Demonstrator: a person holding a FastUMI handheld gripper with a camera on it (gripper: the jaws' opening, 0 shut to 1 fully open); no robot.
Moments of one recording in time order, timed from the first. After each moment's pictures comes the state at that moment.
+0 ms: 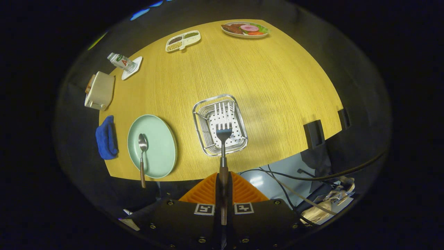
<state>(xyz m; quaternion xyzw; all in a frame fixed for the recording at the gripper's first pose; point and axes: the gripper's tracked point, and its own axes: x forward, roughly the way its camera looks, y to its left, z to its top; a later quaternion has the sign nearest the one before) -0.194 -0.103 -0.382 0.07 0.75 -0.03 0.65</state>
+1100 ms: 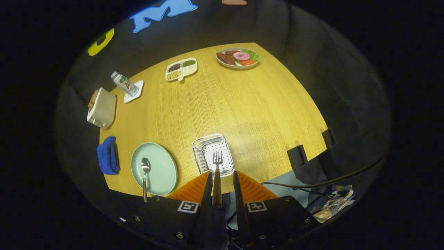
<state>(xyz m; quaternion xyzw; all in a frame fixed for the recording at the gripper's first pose) -0.124 -0.122 -0.335 0.06 0.63 -0.06 0.77</state>
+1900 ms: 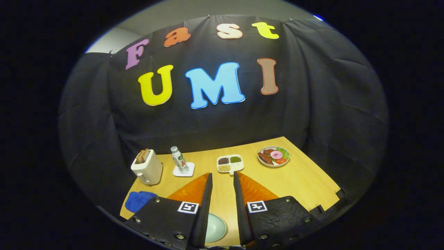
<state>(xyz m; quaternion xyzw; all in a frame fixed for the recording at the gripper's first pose) -0.031 0.016 -0.187 0.04 0.28 0.05 0.96</state>
